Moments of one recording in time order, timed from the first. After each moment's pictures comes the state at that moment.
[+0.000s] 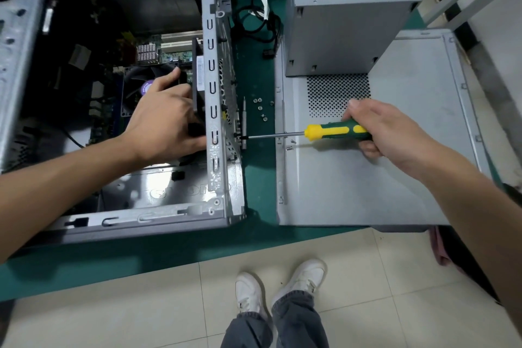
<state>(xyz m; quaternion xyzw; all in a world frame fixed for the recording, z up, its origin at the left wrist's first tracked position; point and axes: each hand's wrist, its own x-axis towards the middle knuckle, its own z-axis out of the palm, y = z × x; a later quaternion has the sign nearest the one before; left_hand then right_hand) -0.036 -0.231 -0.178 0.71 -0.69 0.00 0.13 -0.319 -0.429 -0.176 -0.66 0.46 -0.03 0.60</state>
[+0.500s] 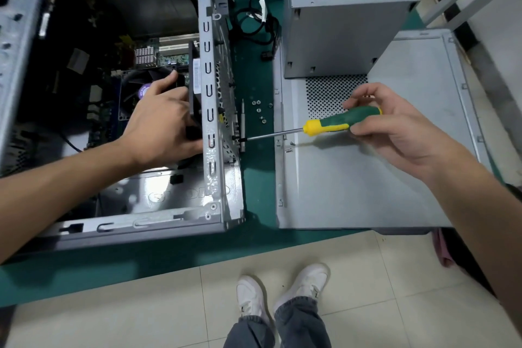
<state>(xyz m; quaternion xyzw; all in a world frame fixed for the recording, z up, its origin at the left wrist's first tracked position) -0.037 -0.230 -0.179 0.70 -0.70 0.02 0.15 -0.322 -0.434 -0.174 -0.52 0.39 -0.13 0.75</state>
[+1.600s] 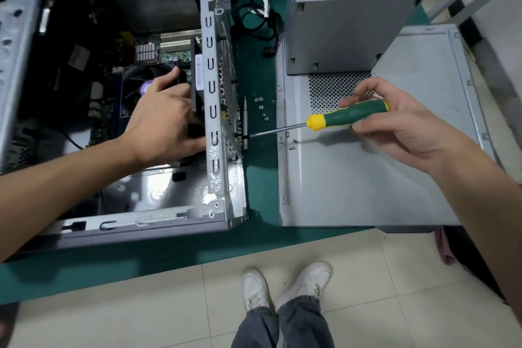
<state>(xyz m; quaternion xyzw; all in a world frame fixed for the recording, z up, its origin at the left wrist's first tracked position) -0.039 -0.232 -0.175 0.69 -0.71 0.01 0.16 -0.321 -0.441 -0.175 -0.52 0.36 -0.11 0.77</state>
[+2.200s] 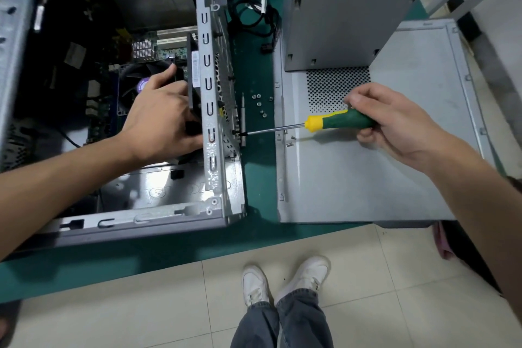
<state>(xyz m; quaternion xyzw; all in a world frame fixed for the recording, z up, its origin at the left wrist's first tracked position) -0.039 -0.232 -0.174 0.70 -0.70 0.03 0.13 -0.320 -0.435 -0.182 -0.58 0.41 -0.10 0.70</state>
